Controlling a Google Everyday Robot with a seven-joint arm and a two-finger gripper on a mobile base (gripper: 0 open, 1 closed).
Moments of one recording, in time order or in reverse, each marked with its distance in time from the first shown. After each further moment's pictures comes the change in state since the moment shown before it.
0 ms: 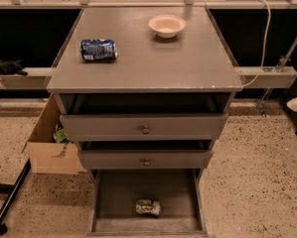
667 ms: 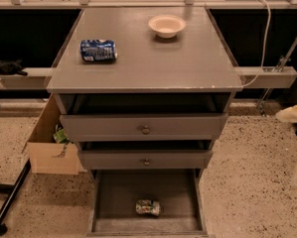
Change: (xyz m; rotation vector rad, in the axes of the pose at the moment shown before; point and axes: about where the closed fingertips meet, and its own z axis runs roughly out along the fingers) arm 0.004 0.004 0.029 -0.035 -0.007 0.031
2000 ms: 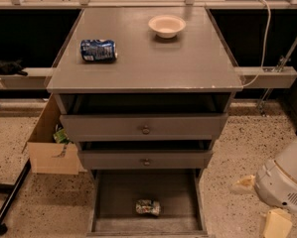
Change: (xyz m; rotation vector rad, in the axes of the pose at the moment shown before) arm 0.043 0.104 0.147 -0.359 0.125 -0.005
